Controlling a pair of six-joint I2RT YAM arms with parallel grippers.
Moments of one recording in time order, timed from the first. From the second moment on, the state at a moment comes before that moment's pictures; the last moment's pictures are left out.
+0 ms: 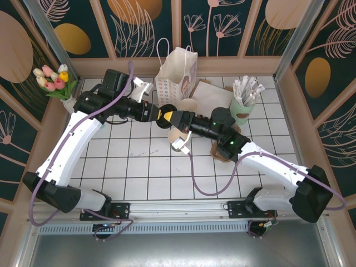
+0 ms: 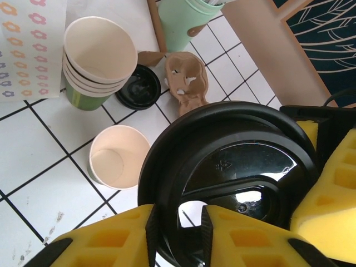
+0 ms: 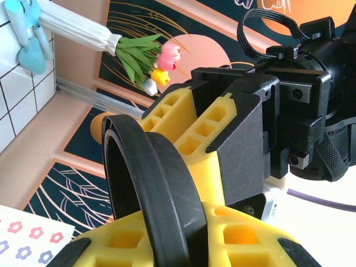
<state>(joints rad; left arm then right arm) -0.44 1.41 1.62 -1.05 0.61 -0.17 0.82 1.22 0.88 0.38 -0.43 -1.99</state>
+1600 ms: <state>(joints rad) -0.44 1.45 1.60 -0.92 0.35 -0.25 0.81 1.24 1.25 -0.25 -0.27 -0.99</state>
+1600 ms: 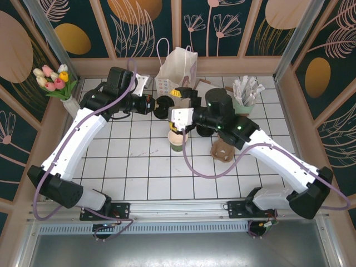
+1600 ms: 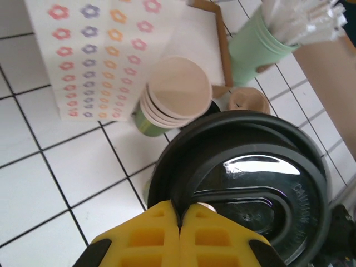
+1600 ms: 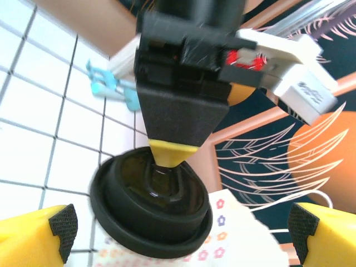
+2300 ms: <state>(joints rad) -0.47 1.34 1.32 -0.77 0.24 -0.47 0.61 1.15 1.05 -0.11 -0.02 0.48</state>
